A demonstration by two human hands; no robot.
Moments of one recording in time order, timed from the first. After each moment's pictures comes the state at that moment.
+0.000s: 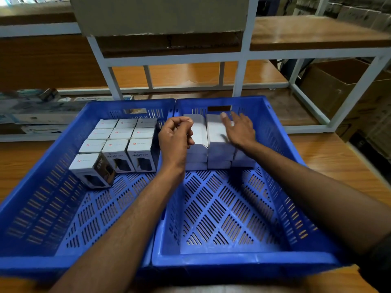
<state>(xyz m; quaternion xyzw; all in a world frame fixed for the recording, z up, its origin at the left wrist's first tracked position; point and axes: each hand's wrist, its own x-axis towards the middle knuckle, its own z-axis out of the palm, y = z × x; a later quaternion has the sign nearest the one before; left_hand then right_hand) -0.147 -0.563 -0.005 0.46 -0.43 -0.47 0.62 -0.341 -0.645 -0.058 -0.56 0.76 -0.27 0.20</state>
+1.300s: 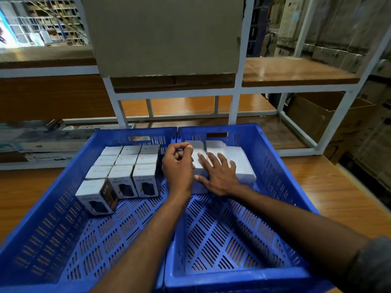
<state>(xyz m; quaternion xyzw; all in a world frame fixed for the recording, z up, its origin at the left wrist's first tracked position) -0.145 -0.560 -0.008 0.47 -0.43 -0.40 0.66 -0.289 -0.602 -0.087 -0.74 0.66 -0.07 0.07</state>
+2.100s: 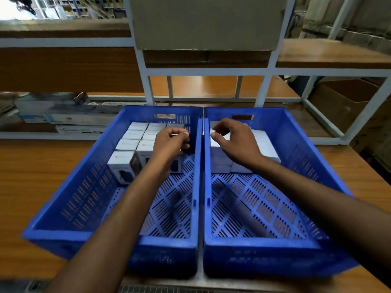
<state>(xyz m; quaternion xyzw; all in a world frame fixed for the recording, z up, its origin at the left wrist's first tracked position) -0.027 -0.552 0.017 0.57 -0.49 -0.47 0.47 -0.231 -0.566 -0.003 -0.72 0.55 -0.40 0.08</state>
